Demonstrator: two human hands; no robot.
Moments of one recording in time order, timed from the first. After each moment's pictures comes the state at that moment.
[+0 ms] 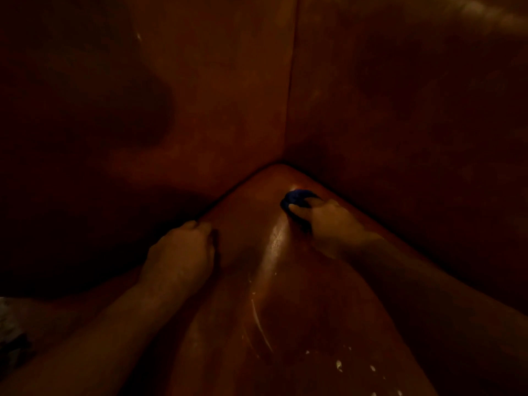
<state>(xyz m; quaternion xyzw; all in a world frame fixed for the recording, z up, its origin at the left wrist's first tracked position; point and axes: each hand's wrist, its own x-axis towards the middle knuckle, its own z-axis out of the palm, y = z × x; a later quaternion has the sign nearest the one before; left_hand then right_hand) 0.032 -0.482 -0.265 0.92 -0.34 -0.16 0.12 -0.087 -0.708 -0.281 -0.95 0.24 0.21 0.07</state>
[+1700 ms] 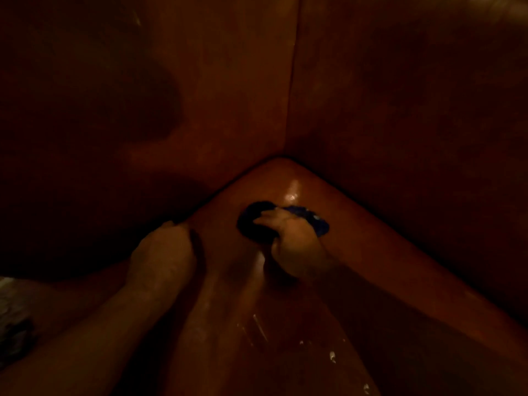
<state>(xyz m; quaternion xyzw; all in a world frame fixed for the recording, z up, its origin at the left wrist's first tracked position) 0.023 -0.468 -0.269 0.95 -0.23 -0.17 0.08 -0.052 -0.662 -0.289 -0.91 0.19 0.29 0.23</state>
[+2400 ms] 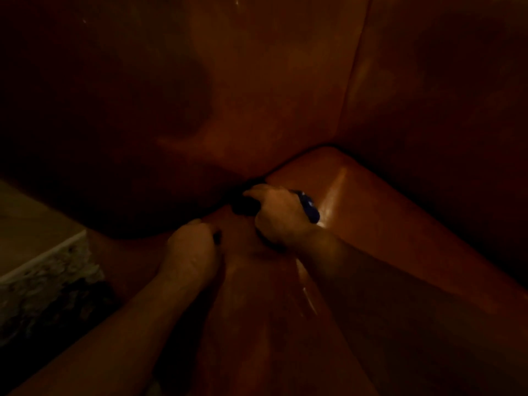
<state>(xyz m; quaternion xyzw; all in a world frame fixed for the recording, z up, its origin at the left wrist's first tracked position) 0.026 -0.405 -0.294 0.95 -0.23 -0.20 0.09 -0.012 -0.566 -0.292 -0.95 0.15 0.04 0.26</state>
